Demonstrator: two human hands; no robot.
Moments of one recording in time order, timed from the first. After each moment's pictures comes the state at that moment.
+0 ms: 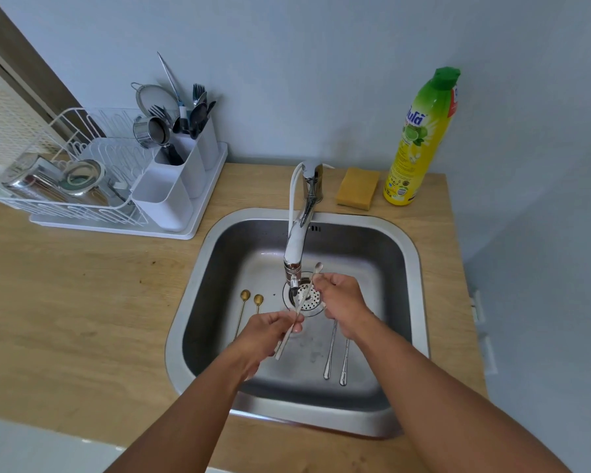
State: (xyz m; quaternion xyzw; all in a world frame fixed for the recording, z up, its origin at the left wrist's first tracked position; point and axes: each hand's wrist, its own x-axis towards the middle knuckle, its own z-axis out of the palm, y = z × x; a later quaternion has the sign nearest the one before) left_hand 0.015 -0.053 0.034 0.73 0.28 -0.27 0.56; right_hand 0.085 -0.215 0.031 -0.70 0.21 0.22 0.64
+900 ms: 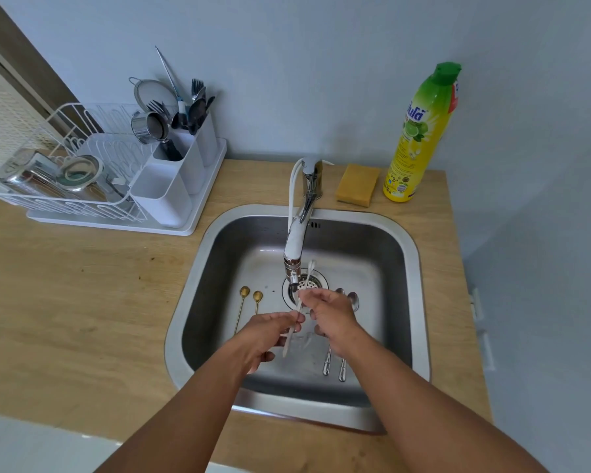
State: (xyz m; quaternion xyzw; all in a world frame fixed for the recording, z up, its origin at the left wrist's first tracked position) left_hand 0.017 -0.055 0.043 0.67 0.35 -0.33 0.56; right_hand 0.055 -0.203 0.016 -0.65 0.24 0.26 0.67
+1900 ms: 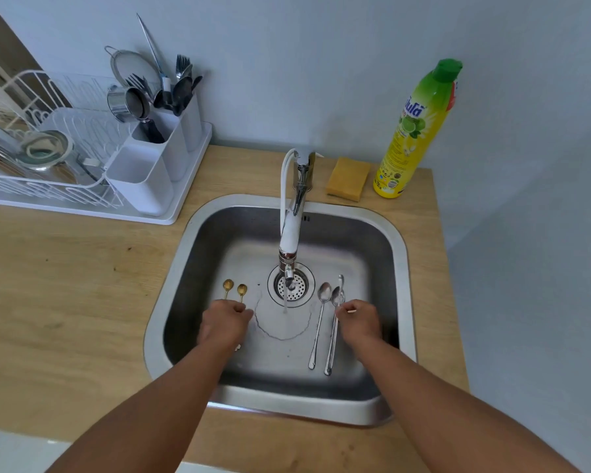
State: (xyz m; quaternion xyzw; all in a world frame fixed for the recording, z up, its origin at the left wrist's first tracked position) left_hand 0.026 -0.009 -0.023 0.85 0.35 -0.15 0.36; right_hand 0.049 -0.262 -0.024 -0.84 0.29 0.17 0.43
